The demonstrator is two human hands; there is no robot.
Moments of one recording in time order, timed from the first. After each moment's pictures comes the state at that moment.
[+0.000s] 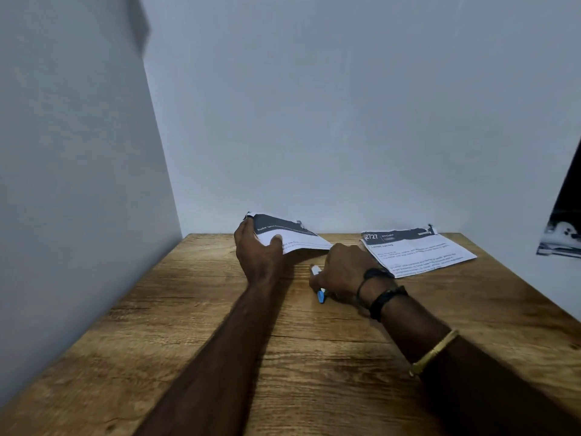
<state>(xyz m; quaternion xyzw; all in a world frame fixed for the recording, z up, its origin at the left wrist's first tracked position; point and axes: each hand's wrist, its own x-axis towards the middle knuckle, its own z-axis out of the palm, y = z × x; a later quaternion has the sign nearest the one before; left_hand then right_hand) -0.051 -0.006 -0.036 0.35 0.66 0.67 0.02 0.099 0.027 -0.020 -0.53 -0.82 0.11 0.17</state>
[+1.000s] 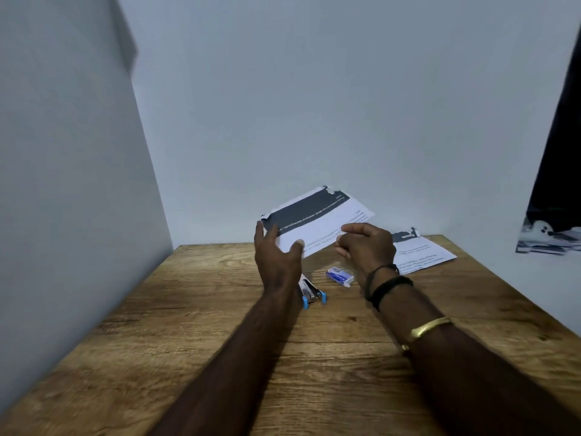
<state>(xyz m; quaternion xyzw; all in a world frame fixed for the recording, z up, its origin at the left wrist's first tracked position) 0.006 -0.006 -0.029 0.39 0.60 0.69 0.09 0.137 0.057 -0.016 -0.44 -0.45 0.49 0.60</state>
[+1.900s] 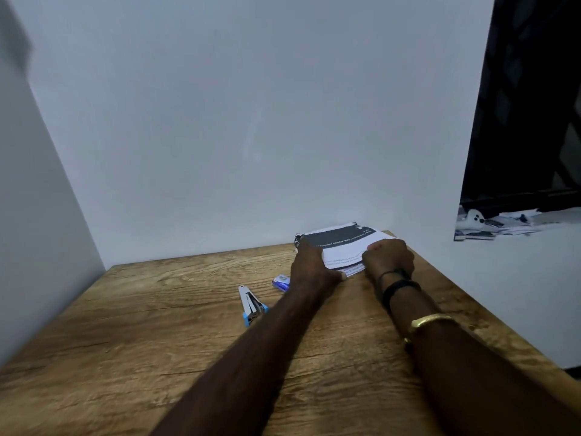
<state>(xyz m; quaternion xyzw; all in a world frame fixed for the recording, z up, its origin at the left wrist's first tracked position) 0.122 0.079 -0.049 0.62 0.68 0.38 0.12 0.261 0.123 -0.041 -0.70 -0.45 0.25 0.50</state>
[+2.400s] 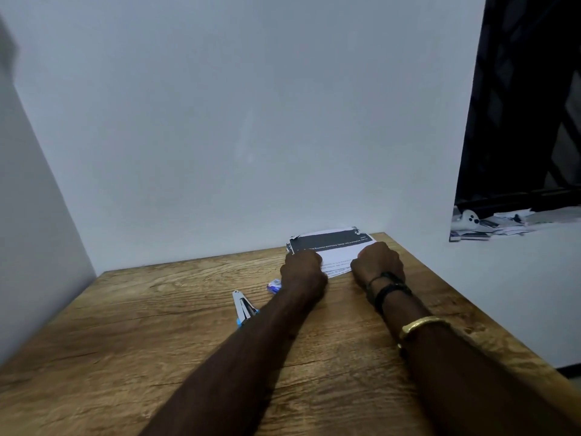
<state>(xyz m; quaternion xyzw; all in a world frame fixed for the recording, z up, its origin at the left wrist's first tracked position) 0.117 0.092 -0.041 0.66 0.72 0.22 0.05 0.255 0.123 -0.044 -0.73 -0.53 0.18 0.39</state>
